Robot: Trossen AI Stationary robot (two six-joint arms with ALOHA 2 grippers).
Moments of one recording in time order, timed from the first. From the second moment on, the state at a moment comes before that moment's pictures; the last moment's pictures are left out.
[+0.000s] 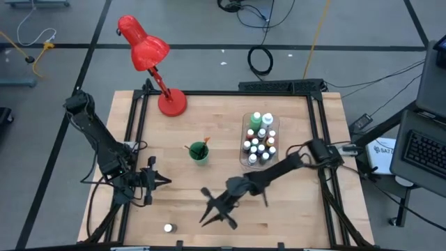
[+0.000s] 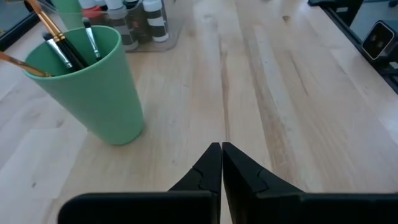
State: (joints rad) left arm -1.01 0.94 0.39 -0.26 -0.84 -0.63; right arm 0.35 2.17 1.33 0.79 -0.41 -0.11
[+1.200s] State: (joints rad) left arm -1.31 1.09 0.35 0.30 -0.85 -0.38; right arm 0.47 1.41 0.30 1.38 0.05 -0.30
